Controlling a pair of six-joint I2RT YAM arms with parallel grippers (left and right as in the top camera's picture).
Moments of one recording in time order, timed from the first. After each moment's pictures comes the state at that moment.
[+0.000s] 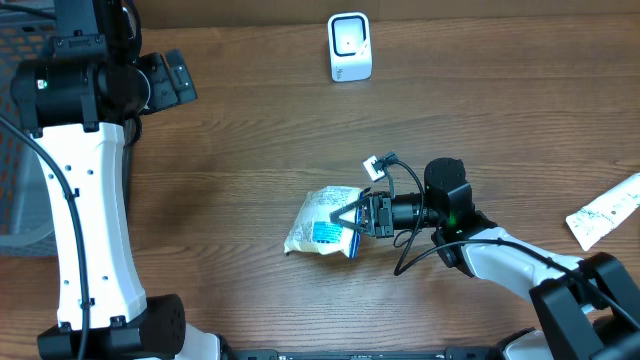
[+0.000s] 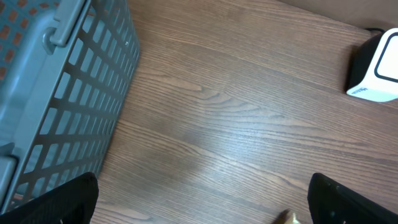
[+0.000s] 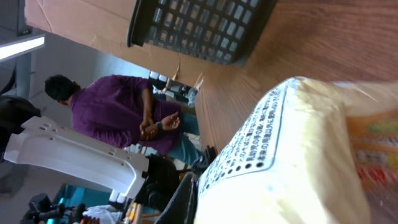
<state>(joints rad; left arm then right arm) 0.09 1.70 2.11 -1.41 -0.11 -0.26 0.47 1.58 0.55 0.77 -1.10 0.90</state>
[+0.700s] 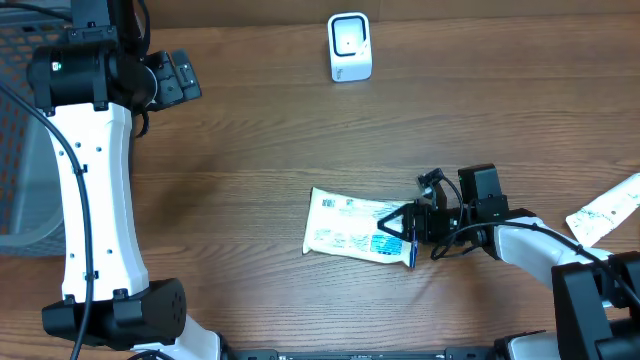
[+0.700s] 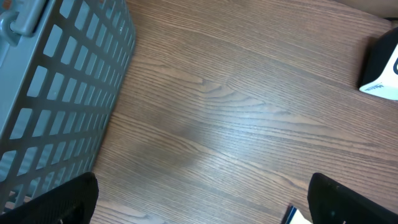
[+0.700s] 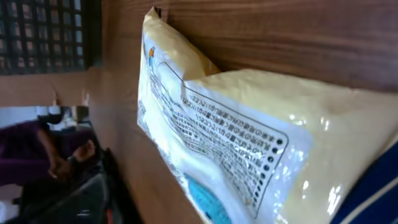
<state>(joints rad) 0.09 1.76 2.11 -1.41 -0.11 -0.28 0.19 1.58 0.57 -0.10 -0.91 0.32</state>
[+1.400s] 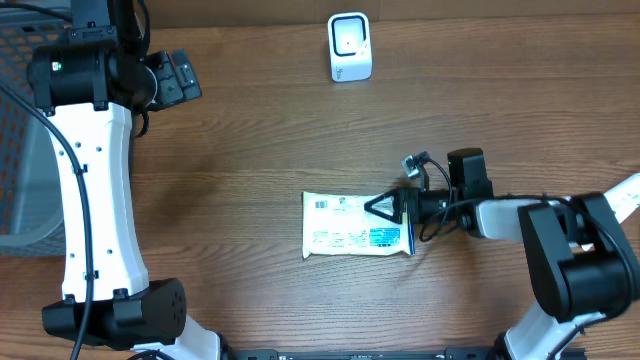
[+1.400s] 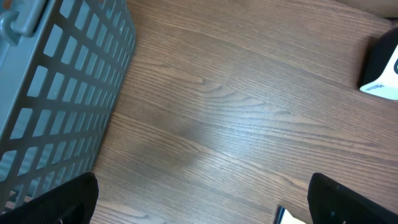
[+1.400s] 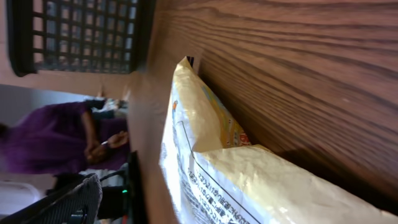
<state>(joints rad) 0.09 1.76 2.11 -1.41 -0.11 -0.28 0.20 1.90 0.68 0.22 -1.11 0.33</state>
